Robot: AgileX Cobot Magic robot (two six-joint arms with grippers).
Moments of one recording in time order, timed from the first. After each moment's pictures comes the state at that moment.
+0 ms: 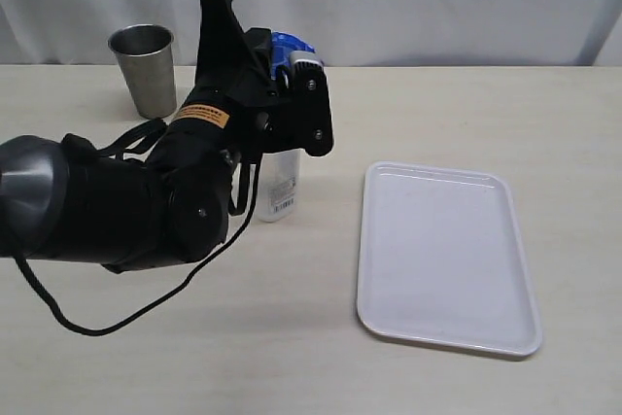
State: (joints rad) left arm -0.86 1.83 -0.90 -0.80 -0.99 1.94; right arm 0.07 0.00 0.00 0.20 0.36 -0.16
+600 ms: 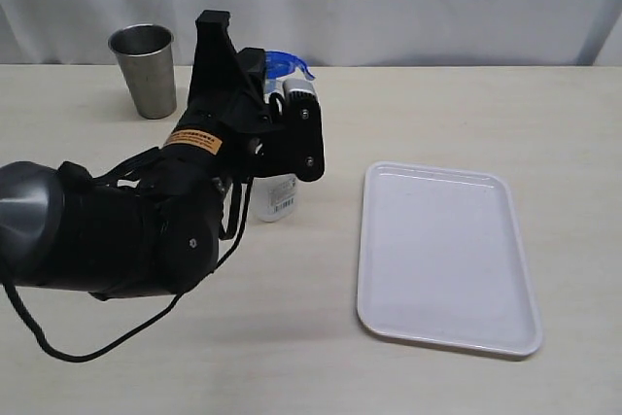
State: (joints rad) left arm -0.88 1.83 -0.83 -0.80 -1.04 1.94; right arm 0.07 0.00 0.00 0.20 0.36 -0.16
